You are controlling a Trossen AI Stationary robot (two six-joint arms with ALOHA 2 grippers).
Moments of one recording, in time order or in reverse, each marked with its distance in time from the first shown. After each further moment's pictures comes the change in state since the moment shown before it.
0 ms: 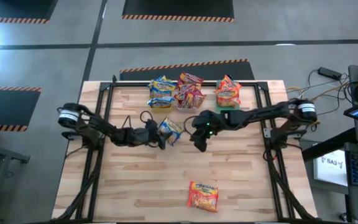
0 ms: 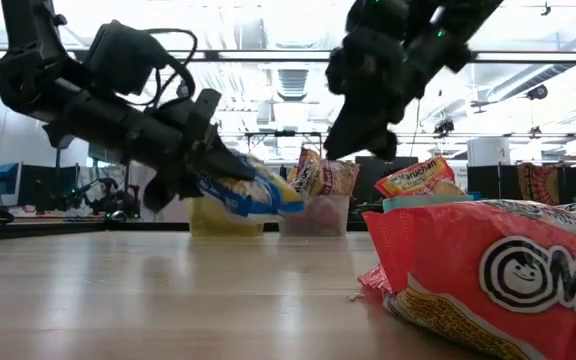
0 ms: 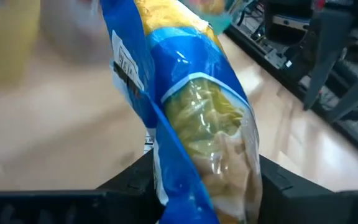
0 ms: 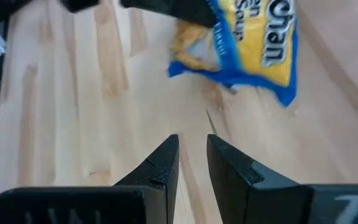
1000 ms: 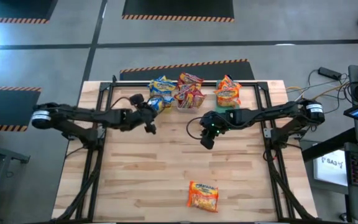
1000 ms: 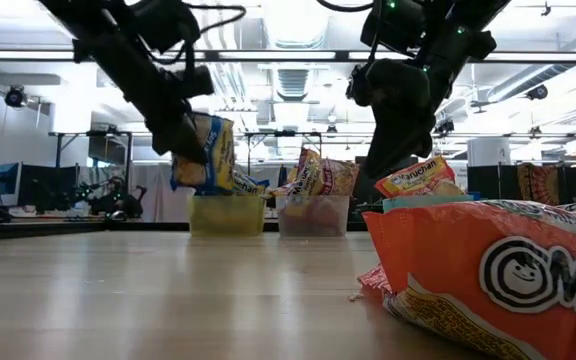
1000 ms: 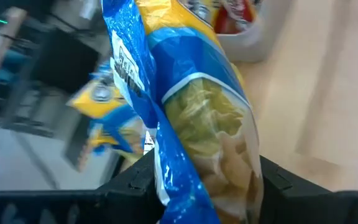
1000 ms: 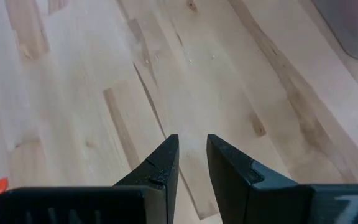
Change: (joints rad) left arm 0.186 -0.380 0.317 -1.141 -0.255 0.949; right arm 0.000 -0.091 -0.032 -0.244 0.184 0.000
